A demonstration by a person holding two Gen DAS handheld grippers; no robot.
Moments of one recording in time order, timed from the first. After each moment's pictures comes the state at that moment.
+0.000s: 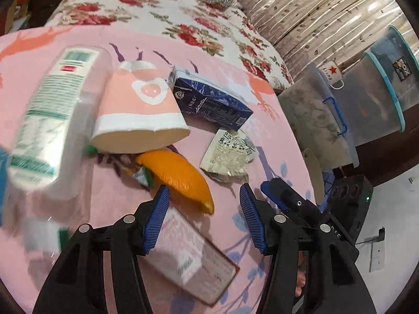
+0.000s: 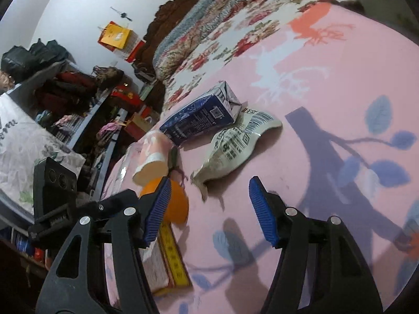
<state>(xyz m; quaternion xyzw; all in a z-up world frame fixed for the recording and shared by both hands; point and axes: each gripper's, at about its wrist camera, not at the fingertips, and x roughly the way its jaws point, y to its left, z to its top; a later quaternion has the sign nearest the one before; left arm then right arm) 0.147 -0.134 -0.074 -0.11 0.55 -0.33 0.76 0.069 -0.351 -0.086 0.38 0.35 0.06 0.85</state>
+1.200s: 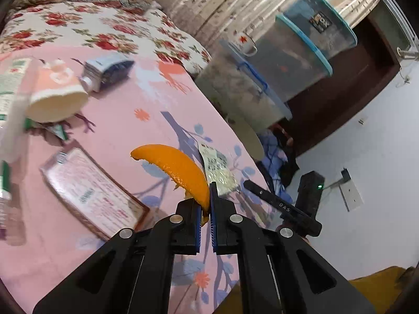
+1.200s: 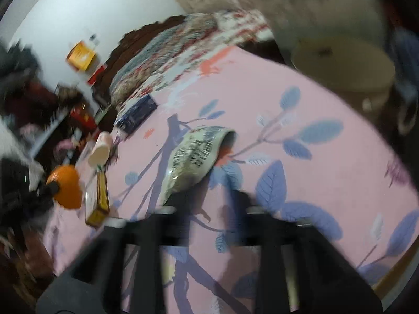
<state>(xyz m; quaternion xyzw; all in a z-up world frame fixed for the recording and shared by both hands) 0.028 -0.134 -0.036 -0.09 0.47 -0.51 0.72 -0.130 -0.419 -0.093 0.35 0.31 -0.11 0.88</state>
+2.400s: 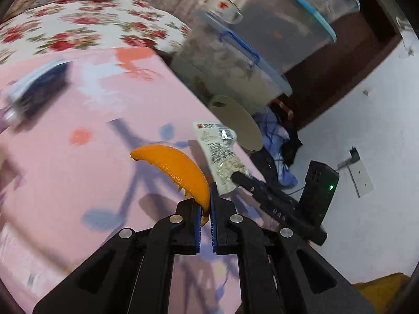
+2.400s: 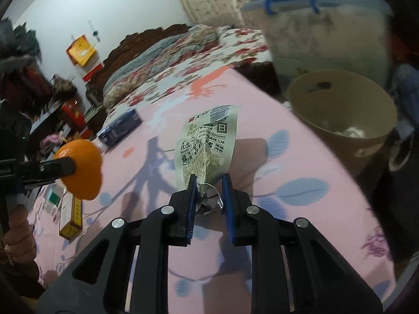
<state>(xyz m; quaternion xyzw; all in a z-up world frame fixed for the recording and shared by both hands) 0.045 -0.278 -0.050 0.00 0.49 -0.55 0.67 -0.115 -0.447 -0.082 0.27 0.29 -0.13 0.91</state>
